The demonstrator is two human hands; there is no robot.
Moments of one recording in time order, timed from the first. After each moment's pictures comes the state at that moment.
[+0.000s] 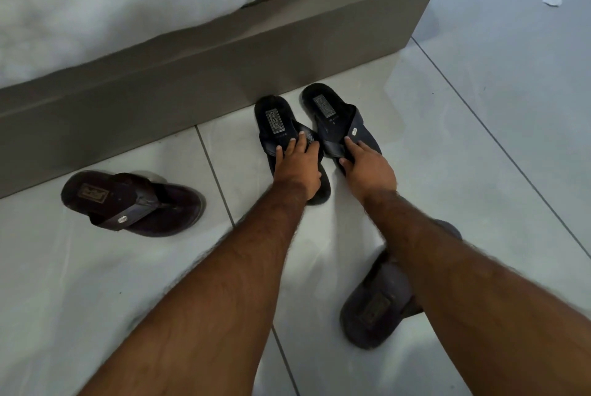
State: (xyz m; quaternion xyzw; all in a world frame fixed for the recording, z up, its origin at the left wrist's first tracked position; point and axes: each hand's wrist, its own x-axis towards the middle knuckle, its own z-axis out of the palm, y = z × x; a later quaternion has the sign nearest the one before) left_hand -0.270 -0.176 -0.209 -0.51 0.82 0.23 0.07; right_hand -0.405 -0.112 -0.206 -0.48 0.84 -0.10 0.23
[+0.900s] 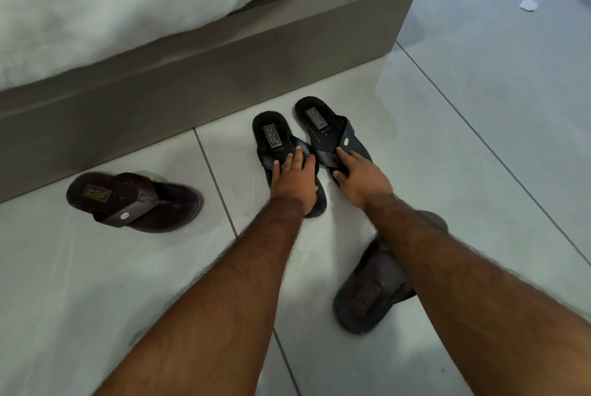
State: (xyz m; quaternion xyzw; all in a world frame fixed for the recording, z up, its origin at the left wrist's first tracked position) left_hand -0.262 -0.136 -0.210 -0.50 0.83 0.21 0.09; right_hand -0.406 -0.081 -0.193 -0.50 0.82 -0.06 0.28
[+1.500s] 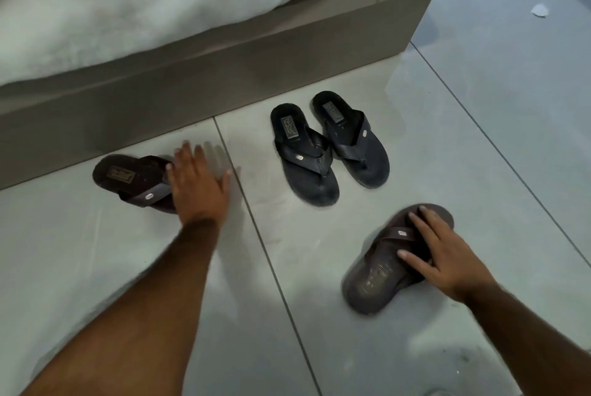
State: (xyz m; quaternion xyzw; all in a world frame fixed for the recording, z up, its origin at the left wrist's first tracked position) left_hand -0.070 -0.147 -0.208 -0.68 0.73 0.02 -0.08; right_hand -0.460 0.115 -0.191 -0.59 0.77 -0.02 0.23
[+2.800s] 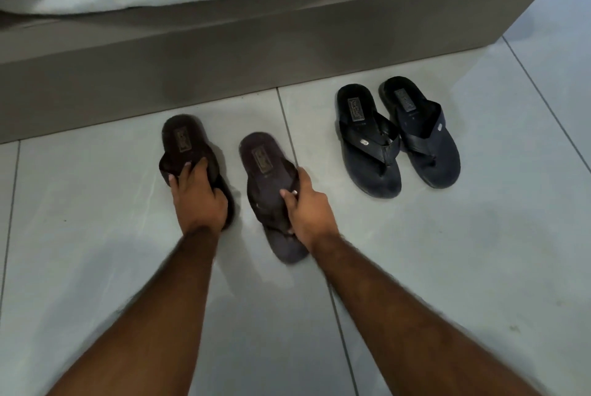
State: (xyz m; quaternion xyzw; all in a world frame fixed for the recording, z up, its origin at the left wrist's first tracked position) left_hand 0.042 -0.102 -0.218 -0.76 0.62 0.14 -0.15; right_hand -0.153 -0.055 -0.202 -0.49 0.74 -0.20 0.42
